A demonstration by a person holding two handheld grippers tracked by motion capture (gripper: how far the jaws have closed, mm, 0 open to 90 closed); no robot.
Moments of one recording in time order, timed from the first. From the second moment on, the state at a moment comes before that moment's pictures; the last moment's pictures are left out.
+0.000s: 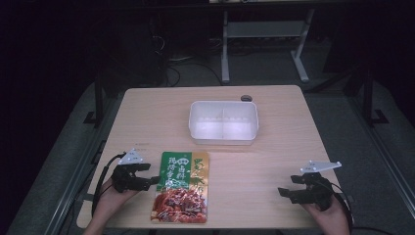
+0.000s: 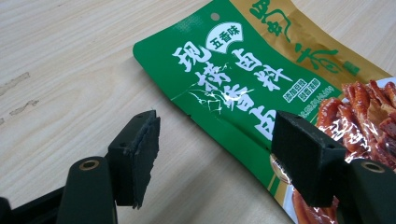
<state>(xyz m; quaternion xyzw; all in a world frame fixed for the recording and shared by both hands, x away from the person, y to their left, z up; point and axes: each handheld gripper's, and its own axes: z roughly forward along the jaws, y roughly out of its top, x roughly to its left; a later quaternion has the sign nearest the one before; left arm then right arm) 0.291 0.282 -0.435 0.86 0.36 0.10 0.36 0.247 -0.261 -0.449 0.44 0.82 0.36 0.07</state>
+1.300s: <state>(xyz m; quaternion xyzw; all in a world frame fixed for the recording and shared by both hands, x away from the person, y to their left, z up) 0.286 0.256 -0.441 0.90 0.29 0.06 0.33 0.338 -0.094 -0.430 0.33 0.88 0.34 -0.01</state>
